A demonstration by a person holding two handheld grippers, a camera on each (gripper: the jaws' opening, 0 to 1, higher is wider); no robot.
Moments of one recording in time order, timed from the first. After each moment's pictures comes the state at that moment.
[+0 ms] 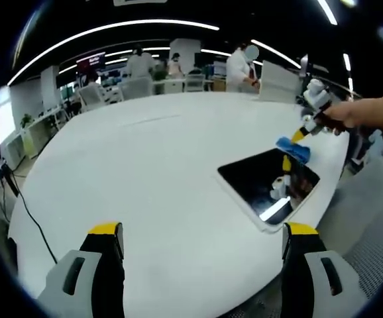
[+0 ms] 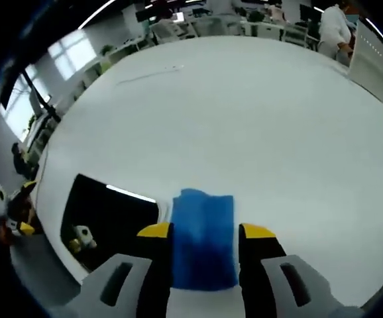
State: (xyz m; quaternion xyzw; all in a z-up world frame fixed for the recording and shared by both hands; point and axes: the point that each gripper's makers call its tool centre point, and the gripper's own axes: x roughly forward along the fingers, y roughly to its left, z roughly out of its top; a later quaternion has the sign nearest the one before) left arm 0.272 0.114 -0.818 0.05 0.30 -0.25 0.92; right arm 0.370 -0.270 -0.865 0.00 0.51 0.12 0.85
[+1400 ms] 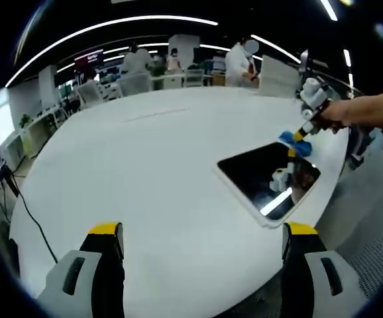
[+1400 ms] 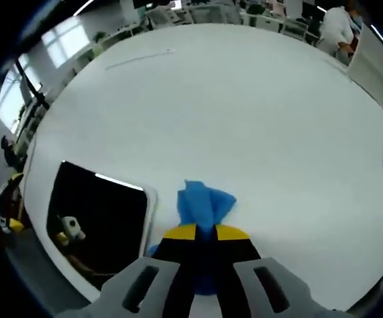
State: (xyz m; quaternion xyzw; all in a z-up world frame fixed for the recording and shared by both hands) left arm 0.270 0.114 -0.824 0.06 0.32 -0.25 0.91; right arm 0.364 -0.274 -0.878 -0.03 0.54 0.10 0.83
